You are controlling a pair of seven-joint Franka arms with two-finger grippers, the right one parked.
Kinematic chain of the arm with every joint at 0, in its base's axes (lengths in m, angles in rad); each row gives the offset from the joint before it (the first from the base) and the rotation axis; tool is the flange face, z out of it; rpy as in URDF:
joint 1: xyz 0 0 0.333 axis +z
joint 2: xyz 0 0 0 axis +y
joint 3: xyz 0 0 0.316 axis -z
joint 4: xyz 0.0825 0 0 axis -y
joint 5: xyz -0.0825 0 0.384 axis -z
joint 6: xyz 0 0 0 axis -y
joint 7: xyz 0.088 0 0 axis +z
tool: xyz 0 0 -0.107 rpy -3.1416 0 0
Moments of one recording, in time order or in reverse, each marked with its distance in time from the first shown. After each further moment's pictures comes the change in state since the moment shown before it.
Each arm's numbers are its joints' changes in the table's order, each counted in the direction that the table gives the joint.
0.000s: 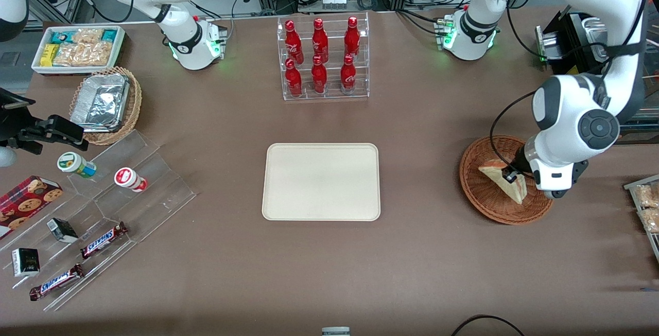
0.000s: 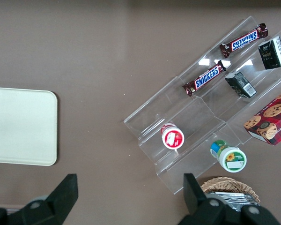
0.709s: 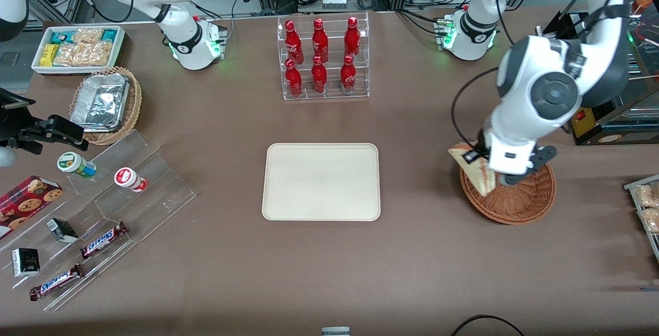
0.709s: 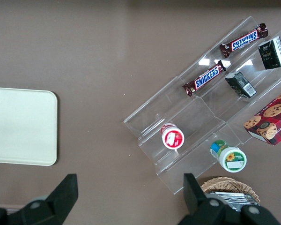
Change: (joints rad) arm -0.242 -0.029 0.004 0.191 -0.001 -0.208 0.010
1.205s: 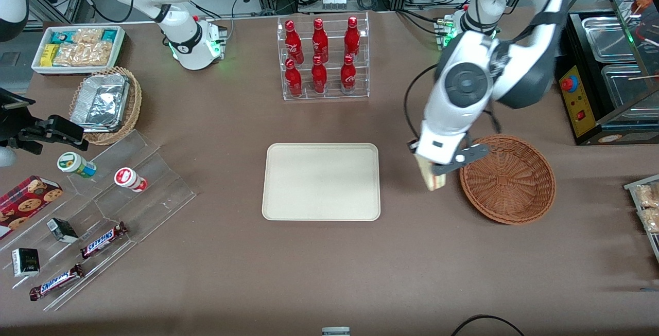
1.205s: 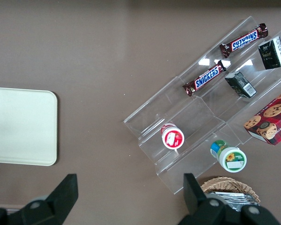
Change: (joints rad) arm -0.177 0.106 0.004 0.069 0.001 0.042 0.001
